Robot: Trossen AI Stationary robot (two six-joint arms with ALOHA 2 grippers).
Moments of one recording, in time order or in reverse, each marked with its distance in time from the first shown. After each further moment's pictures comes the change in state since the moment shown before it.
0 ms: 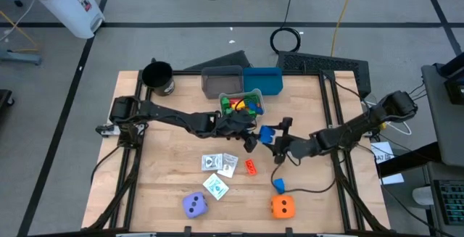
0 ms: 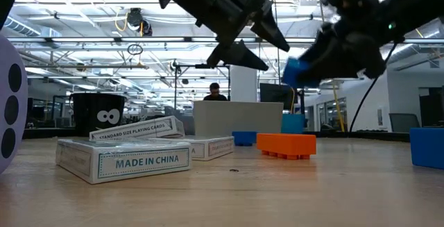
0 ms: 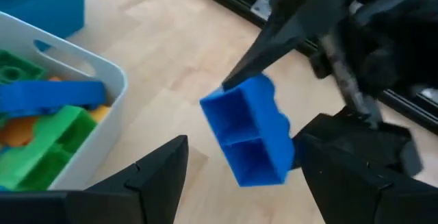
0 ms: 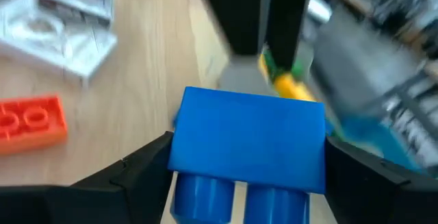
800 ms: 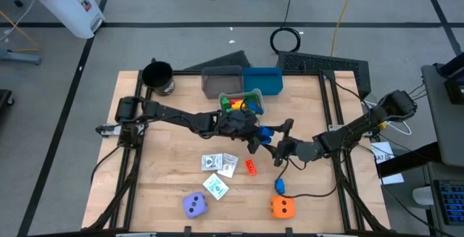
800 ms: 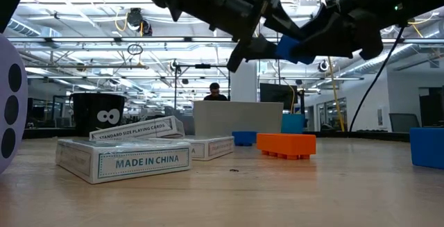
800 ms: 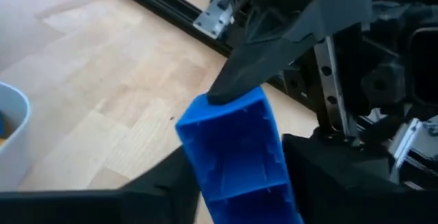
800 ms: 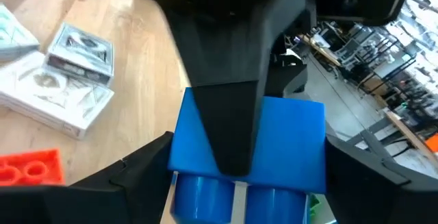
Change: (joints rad) left arm 0.016 0.060 -0.001 0.213 0.181 -0.010; right arm 0.068 0.000 0.000 0.199 0.100 -0.187
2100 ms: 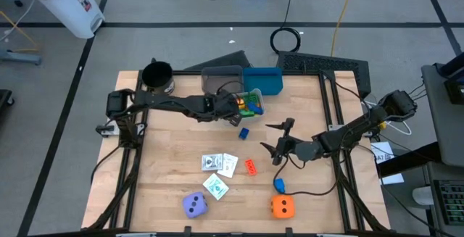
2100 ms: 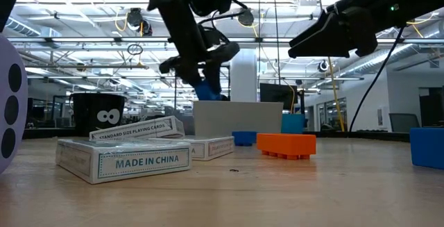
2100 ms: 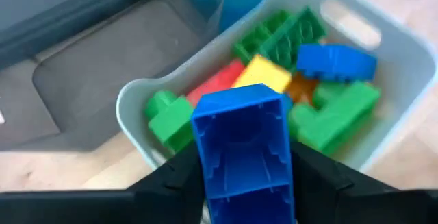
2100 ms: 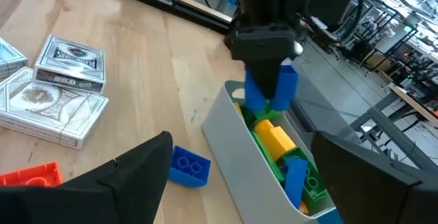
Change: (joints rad) left arm 0.156 -0.114 0.001 -0.728 -0.457 -0.151; right arm -0.001 0.001 0.000 -0.016 0.021 0.131
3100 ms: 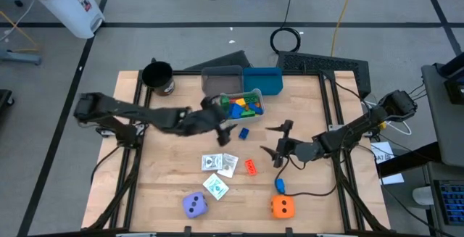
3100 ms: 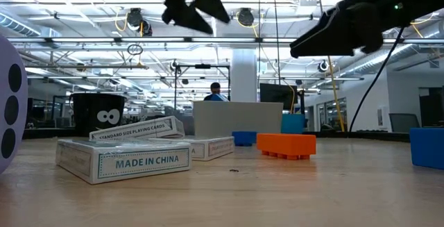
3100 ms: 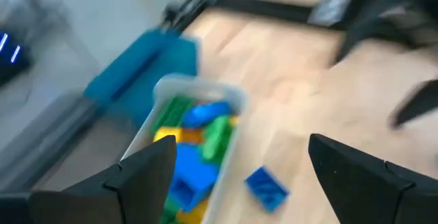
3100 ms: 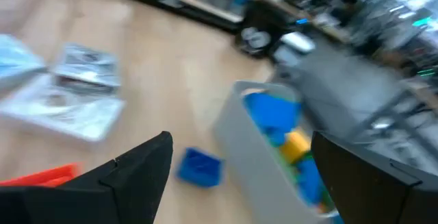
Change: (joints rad) left arm -0.212 -0.307 -0.158 0.277 -0.020 0.470; right arm 0.007 0.000 0.000 -0.017 -0.032 0.056
